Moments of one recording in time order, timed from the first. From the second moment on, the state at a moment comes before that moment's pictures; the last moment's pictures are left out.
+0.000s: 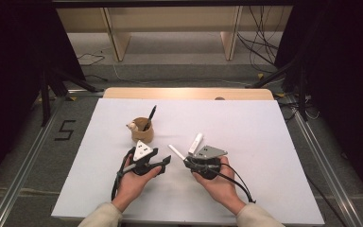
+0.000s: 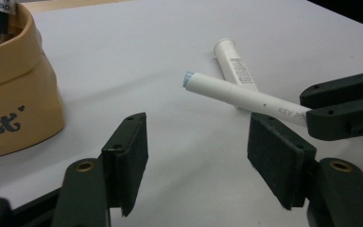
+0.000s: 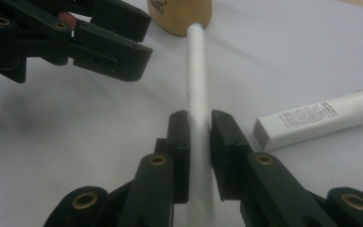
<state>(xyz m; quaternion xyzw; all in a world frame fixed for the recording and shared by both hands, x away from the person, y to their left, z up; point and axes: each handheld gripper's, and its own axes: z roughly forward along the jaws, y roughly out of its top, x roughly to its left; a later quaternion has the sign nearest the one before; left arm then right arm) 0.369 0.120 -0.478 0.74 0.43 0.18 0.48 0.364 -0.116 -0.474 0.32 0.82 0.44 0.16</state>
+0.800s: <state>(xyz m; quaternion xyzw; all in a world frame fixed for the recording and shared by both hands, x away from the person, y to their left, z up) 0.373 0.114 -0.477 0.71 0.46 0.14 0.51 0.360 -0.111 -0.474 0.31 0.82 0.45 0.15</state>
